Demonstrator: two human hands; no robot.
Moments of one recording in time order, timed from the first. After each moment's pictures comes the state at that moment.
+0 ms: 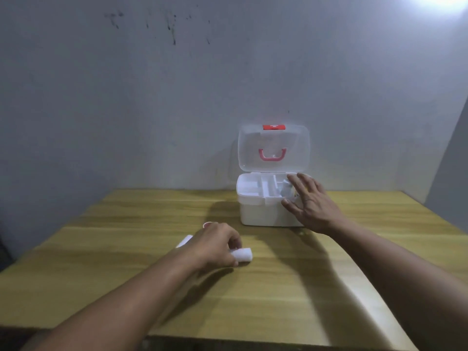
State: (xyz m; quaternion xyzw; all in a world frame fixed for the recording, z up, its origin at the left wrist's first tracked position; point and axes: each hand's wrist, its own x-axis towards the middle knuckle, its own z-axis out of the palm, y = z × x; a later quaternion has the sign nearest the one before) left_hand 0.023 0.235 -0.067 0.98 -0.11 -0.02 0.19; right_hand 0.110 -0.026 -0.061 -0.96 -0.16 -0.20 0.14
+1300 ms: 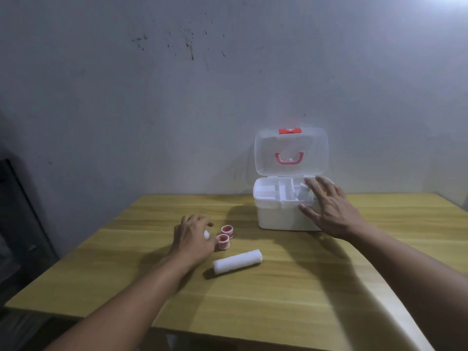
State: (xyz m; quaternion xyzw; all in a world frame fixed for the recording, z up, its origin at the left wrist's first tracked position) left_hand 0.020 0.288 -0.076 0.97 0.05 0.19 0.17; right_hand 0.114 -0.029 -0.069 -0.95 -0.15 -0.20 0.17
